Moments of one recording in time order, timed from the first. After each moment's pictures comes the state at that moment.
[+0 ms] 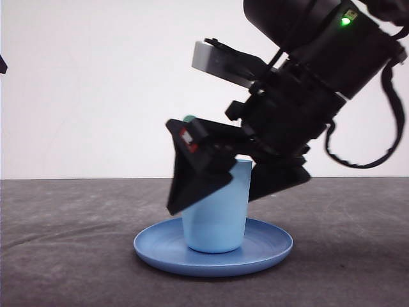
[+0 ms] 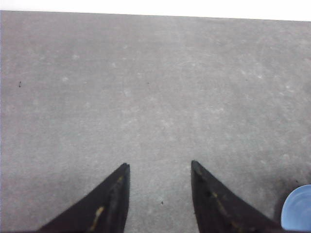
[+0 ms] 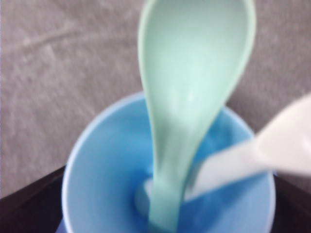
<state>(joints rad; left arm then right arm) -0.13 0.72 0.64 -0.33 0.11 -0.07 0.83 1.45 0.67 0.03 -0.07 0.11</state>
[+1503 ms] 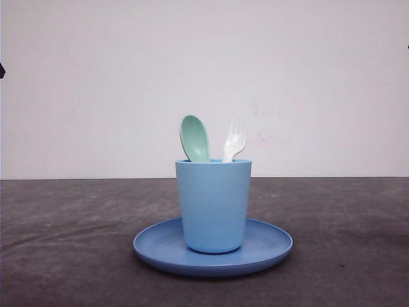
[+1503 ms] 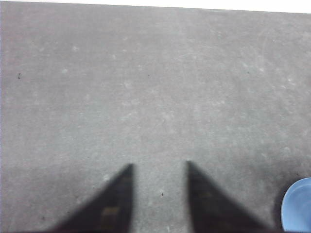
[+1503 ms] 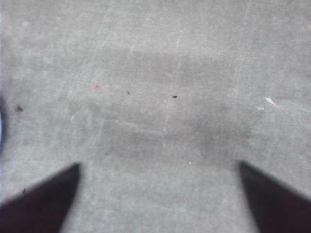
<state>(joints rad) -0.13 0.72 0.64 -0.36 0.11 -0.07 0.17 0.86 0.70 -0.75 -0.03 0.11</state>
